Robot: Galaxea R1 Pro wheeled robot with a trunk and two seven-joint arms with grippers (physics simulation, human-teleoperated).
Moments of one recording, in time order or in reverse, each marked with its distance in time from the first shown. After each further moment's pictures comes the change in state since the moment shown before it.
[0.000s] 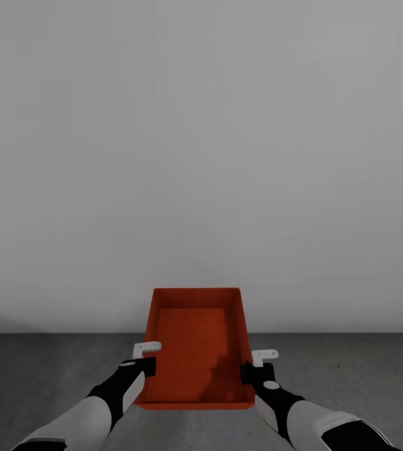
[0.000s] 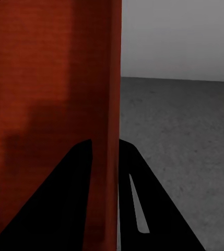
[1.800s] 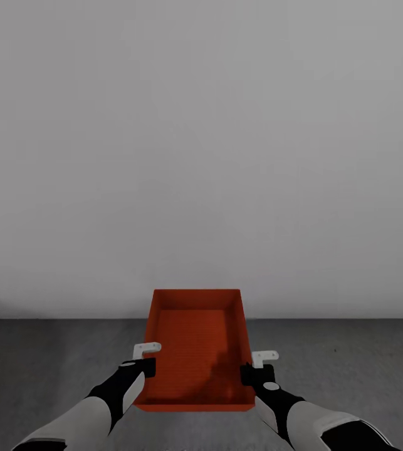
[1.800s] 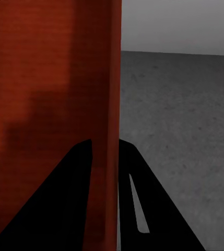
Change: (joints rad) left arm 0.000 0.000 0.001 0.003 -0.003 0.007 0.000; right arm 0.000 0.001 -0.002 0.008 -0.003 0.001 0.001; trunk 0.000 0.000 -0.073
